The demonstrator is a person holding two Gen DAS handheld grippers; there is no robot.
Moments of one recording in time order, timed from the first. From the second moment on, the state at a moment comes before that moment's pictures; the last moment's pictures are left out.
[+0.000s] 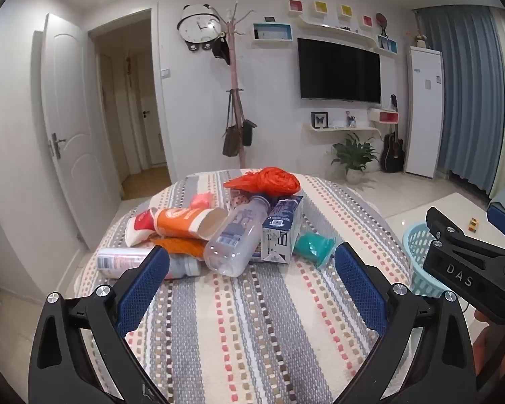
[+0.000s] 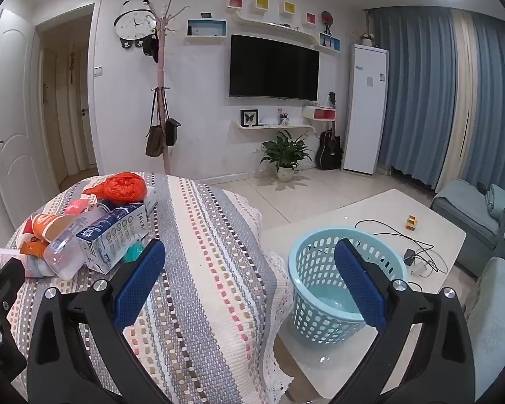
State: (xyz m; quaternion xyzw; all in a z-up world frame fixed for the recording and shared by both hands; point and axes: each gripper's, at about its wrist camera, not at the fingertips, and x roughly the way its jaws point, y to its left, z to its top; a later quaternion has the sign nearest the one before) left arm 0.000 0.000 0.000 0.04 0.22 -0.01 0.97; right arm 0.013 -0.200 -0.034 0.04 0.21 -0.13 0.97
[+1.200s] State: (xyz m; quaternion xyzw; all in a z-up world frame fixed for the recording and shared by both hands) left arm 0.005 0.080 0.006 -0.02 0.19 0.05 0.98; right arm 0.042 -0.156 -0.036 0.02 0.25 -0.05 0.97
